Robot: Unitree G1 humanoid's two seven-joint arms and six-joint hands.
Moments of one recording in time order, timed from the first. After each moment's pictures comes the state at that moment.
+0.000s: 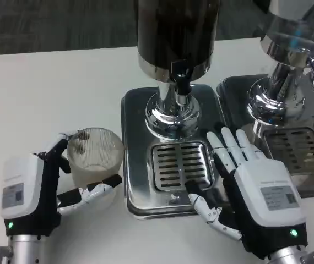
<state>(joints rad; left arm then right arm) -0.16 0.40 -0.26 0.85 0.73 -0.62 0.98 0.23 -0.29 0.41 -0.15 -1.04 0.02 -0.37</state>
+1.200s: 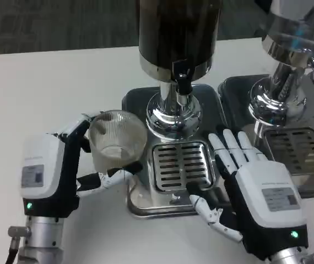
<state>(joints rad) -0.24 0.38 -0.31 0.83 0.79 -0.63 1.02 0.24 -0.28 0.40 -0.16 -1.05 0.03 -0.36</state>
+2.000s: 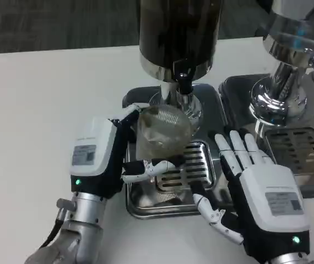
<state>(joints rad) -0.46 0.24 -0.45 1.07 0.80 -0.60 1.00 0.28 -0.24 0.41 -0.19 -1.07 0.07 -0.38</state>
